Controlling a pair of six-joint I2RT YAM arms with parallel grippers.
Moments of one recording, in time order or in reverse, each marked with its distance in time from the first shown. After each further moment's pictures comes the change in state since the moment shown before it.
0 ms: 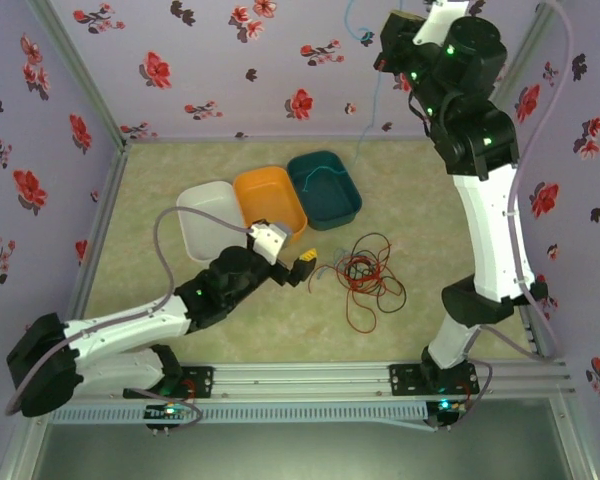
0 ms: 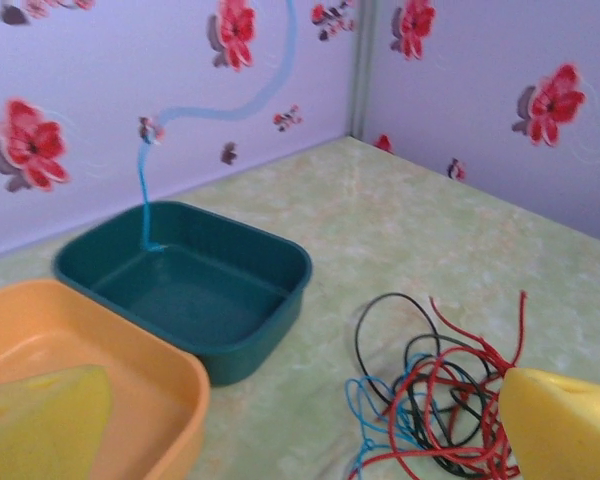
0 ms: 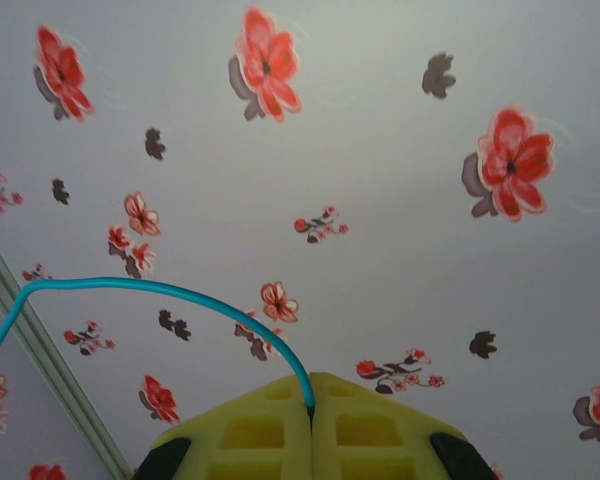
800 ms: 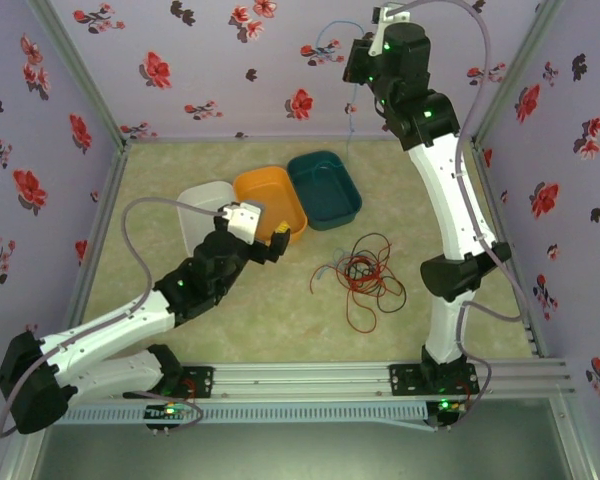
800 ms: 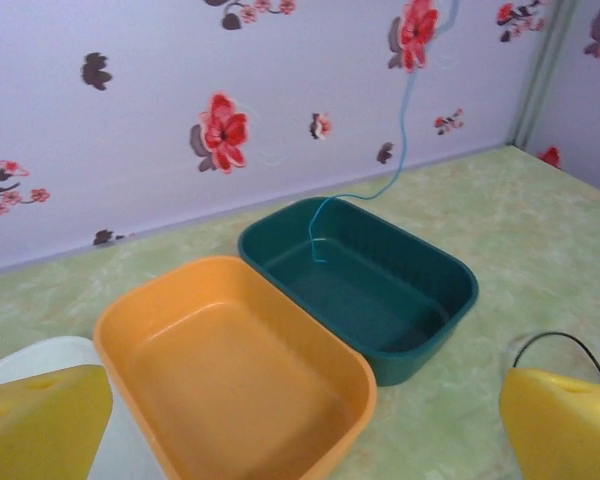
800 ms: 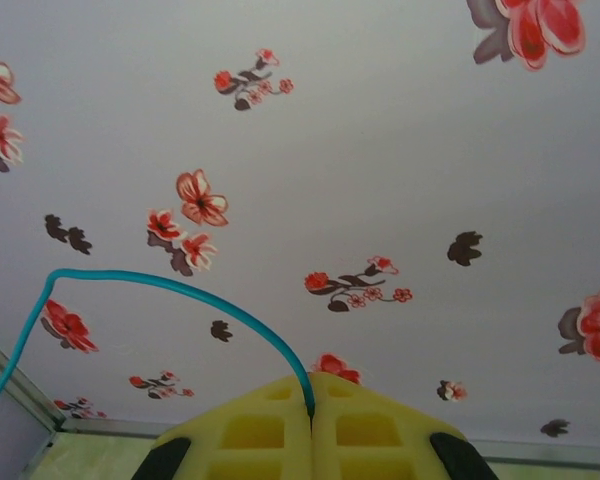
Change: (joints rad) left arm 0.104 -0.065 0.110 -0.238 -0.206 -0.034; right arm -0.028 0.206 -0.021 -0.001 0.028 -0.007
